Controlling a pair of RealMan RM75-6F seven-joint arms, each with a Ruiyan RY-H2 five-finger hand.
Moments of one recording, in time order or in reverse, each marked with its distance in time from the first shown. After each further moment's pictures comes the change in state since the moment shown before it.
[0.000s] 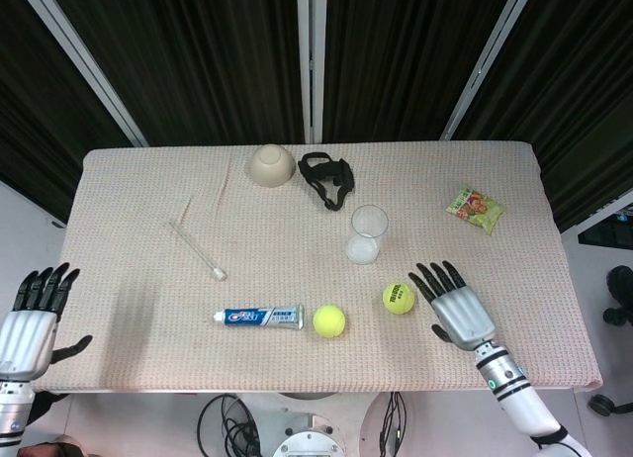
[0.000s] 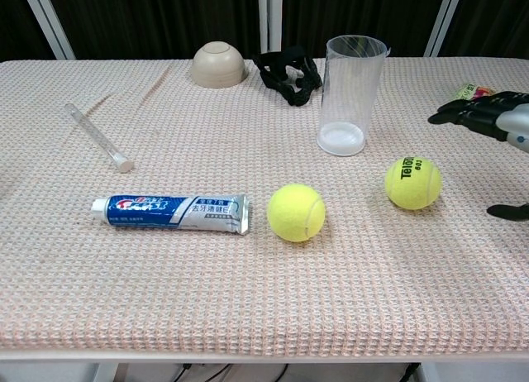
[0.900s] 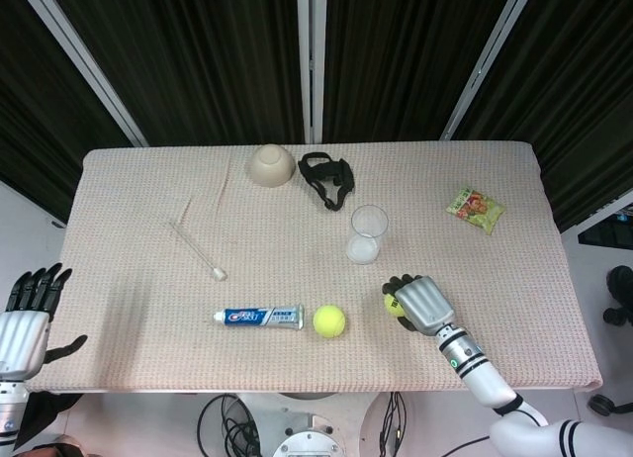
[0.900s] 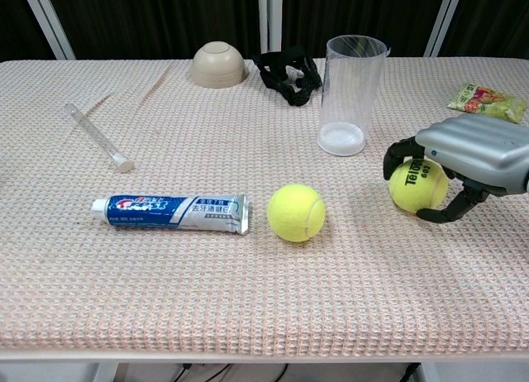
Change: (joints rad) left arm 0.003 -0.006 -0.001 0.044 -0.010 -0.006 -0.065; right arm 0.143 -0.164 0.004 0.162 0.050 -0.066 0.072
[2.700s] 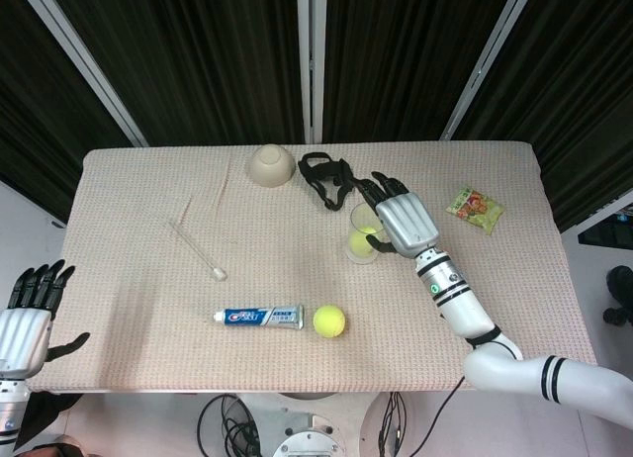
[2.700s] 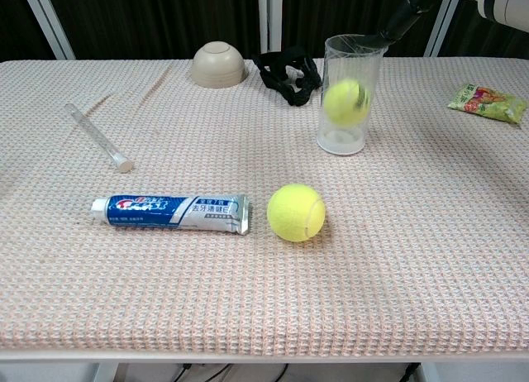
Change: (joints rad) left arm -0.005 0.007 -0.004 -0.010 0.024 0.021 0.001; right arm 0.294 0.101 0.262 -0.078 0.286 -0.035 0.107
